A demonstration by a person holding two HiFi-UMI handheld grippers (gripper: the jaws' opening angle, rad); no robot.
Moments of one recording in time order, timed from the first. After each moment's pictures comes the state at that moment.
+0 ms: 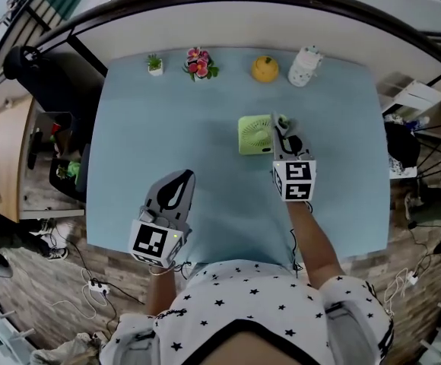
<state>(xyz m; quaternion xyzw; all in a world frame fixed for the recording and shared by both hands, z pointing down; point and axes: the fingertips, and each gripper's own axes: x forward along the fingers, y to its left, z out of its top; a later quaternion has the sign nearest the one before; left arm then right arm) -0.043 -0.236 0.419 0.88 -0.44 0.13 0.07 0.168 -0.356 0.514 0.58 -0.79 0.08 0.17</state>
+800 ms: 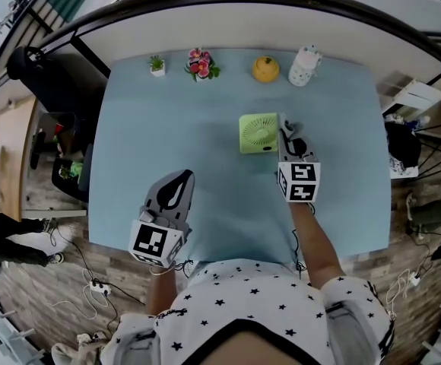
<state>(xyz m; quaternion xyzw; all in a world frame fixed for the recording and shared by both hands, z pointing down) -0.046 -0.231 0.416 0.88 -0.45 0.13 0.06 0.181 -0.348 0.519 0.59 -0.78 0.10 0.16</state>
